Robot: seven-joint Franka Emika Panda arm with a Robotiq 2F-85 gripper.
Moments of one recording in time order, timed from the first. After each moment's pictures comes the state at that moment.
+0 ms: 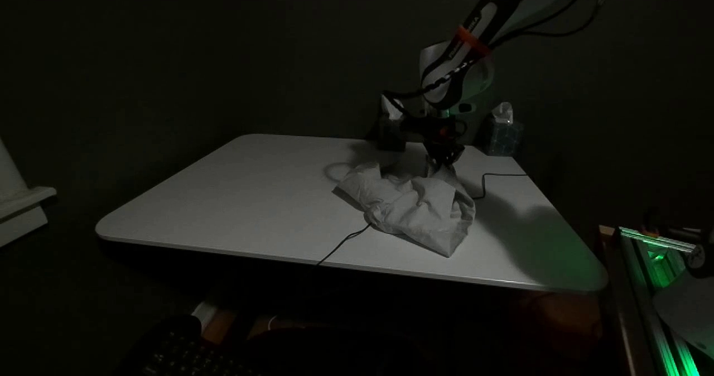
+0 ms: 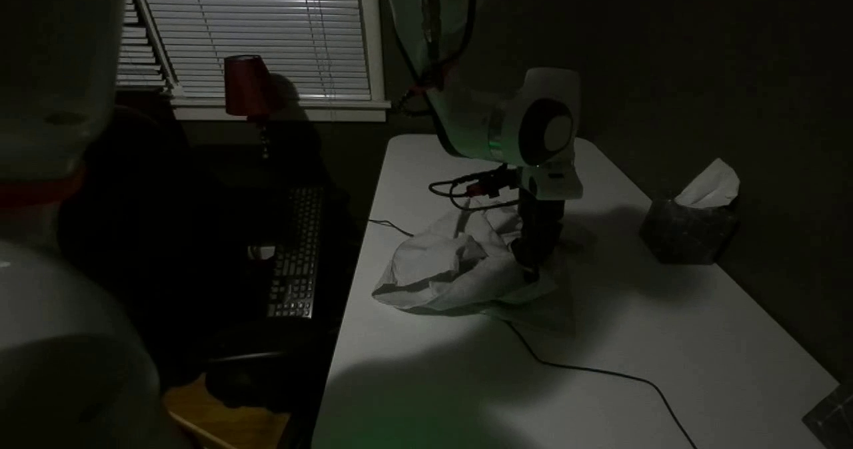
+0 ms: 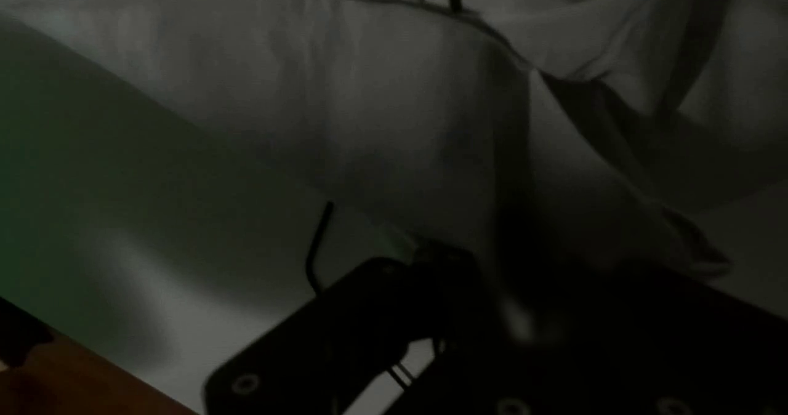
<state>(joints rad) -0.13 0.46 -0.30 -2.07 -0.06 2.42 1.59</state>
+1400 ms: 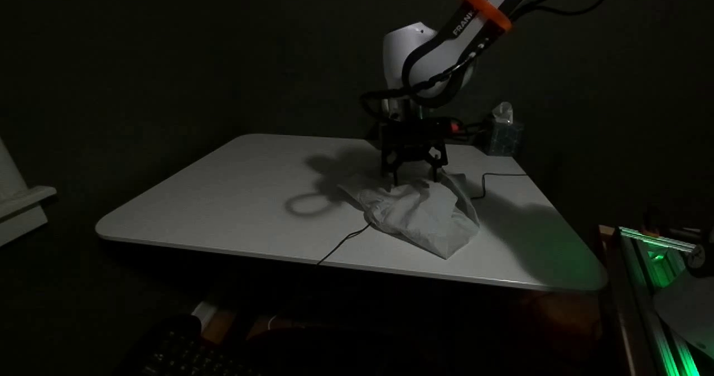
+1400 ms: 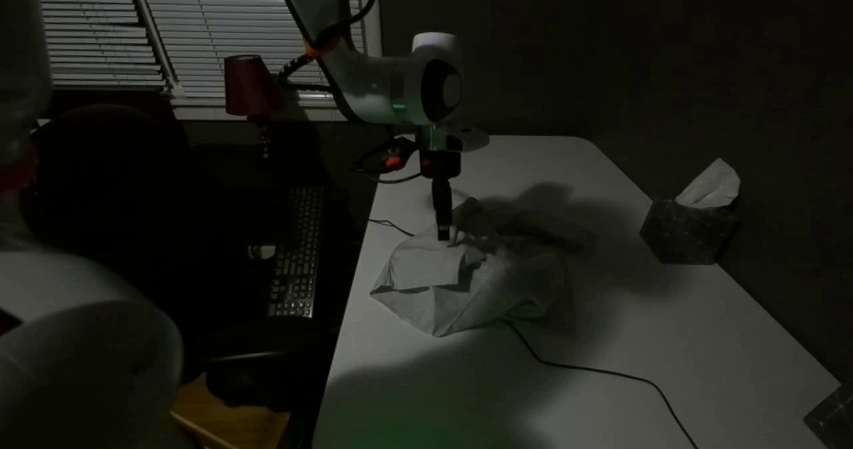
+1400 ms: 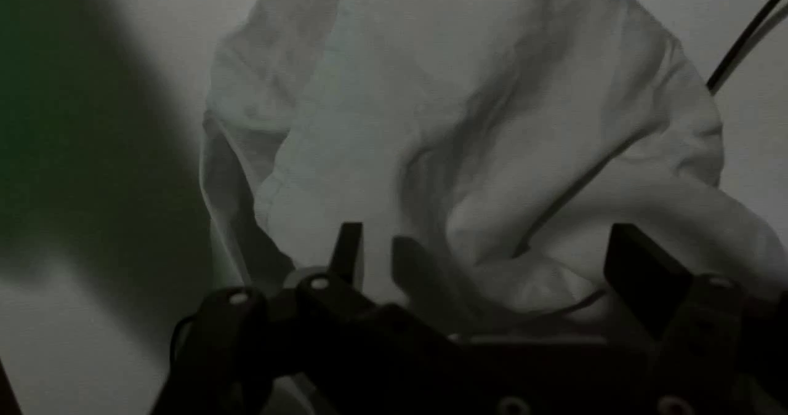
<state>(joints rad) 0.02 0.28 -0.12 -2.21 -0.14 2.39 1.13</state>
